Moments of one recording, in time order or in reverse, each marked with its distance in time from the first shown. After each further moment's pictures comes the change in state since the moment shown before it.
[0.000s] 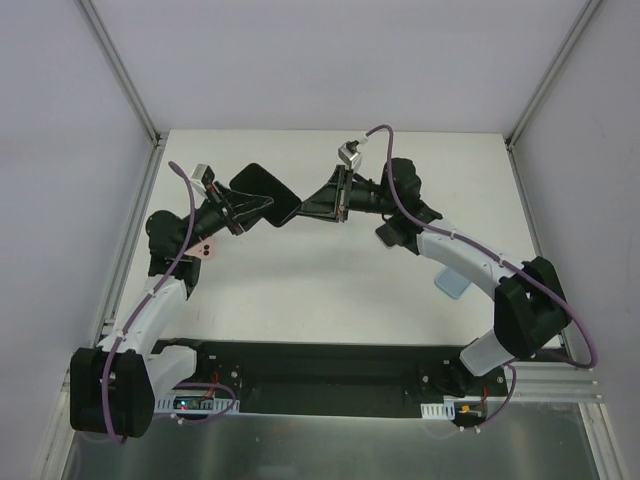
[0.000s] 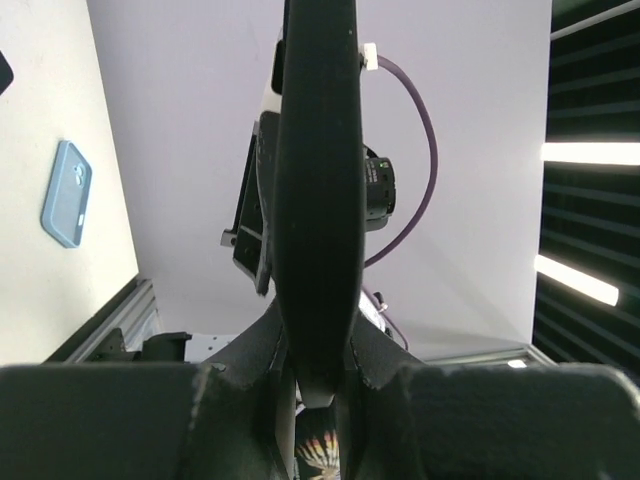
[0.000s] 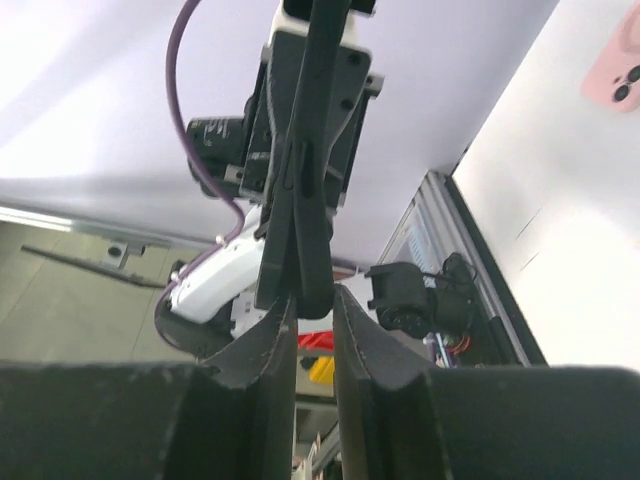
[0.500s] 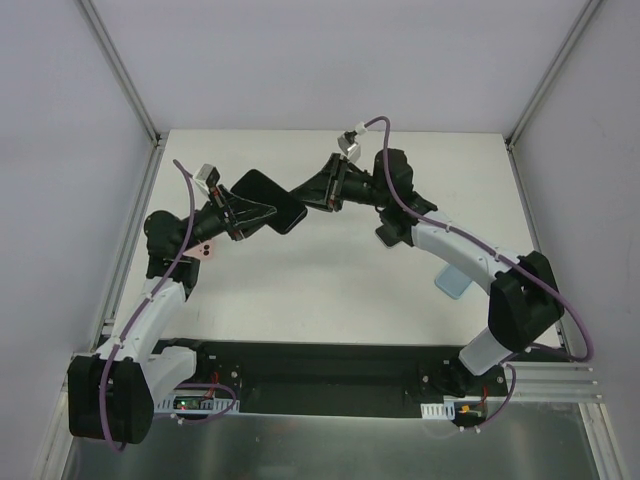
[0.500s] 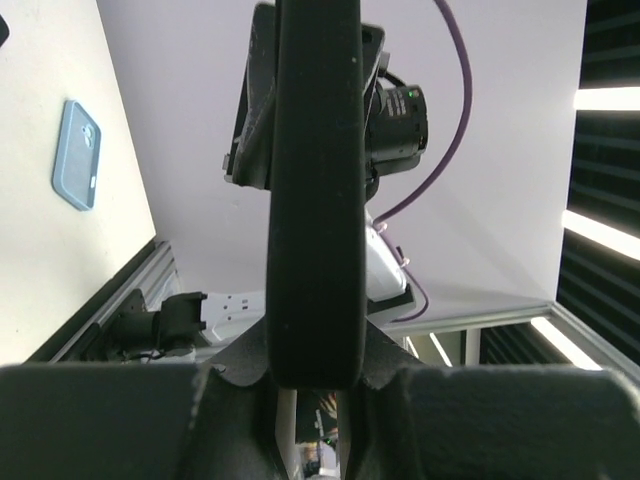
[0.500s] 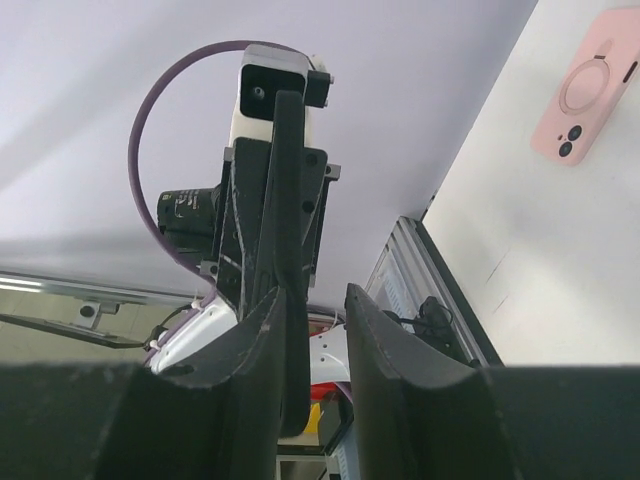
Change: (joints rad) left arm -0.005 -0.042 0.008 -0.059 0.087 0.057; right arm 0.010 0.022 0.090 -0.135 0.158 -0.061
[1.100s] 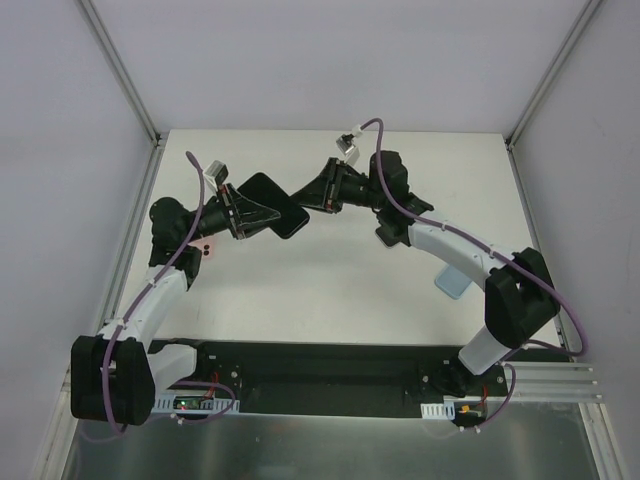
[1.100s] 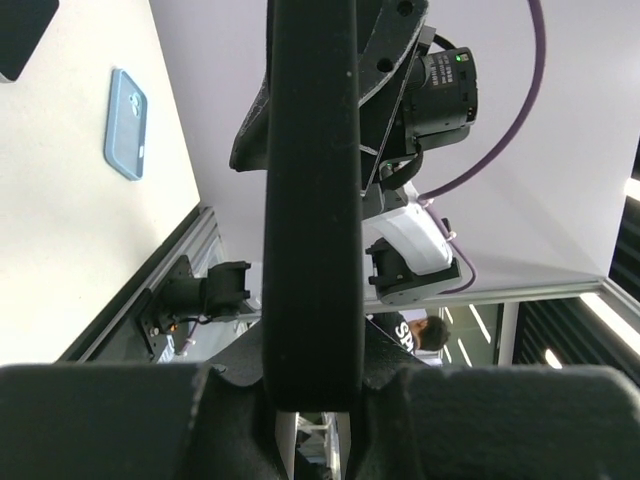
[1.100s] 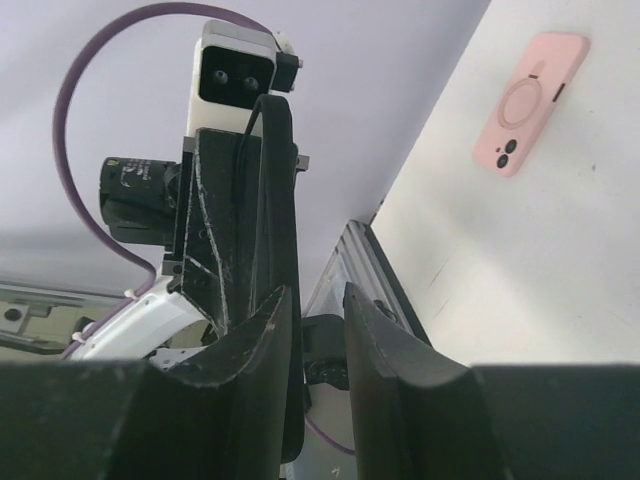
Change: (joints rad) left arm 0.003 0.093 0.055 -0.070 0.106 0.145; right arm 0.021 0.045 0.015 -0.012 0.010 -0.116
